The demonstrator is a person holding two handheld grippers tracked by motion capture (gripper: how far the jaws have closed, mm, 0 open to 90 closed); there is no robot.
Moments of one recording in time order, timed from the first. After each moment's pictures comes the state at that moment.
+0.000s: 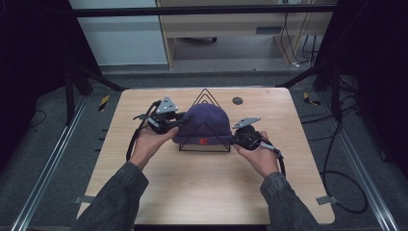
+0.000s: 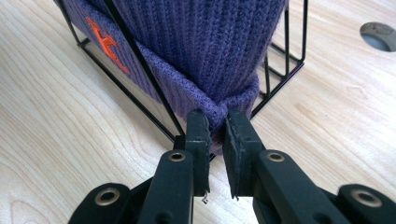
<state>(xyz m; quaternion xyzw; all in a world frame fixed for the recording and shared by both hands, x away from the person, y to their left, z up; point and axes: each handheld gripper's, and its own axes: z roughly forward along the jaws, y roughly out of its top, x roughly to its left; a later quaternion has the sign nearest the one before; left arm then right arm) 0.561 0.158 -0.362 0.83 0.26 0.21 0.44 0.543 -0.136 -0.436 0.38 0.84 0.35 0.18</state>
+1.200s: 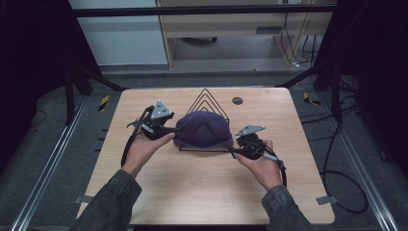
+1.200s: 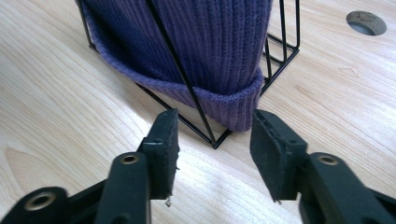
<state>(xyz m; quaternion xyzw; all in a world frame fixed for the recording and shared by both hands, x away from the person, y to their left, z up) 0.541 0.173 -0.365 0.82 0.30 0.24 0.43 0.510 -0.139 -0.432 0.40 0.82 0.36 0.19</state>
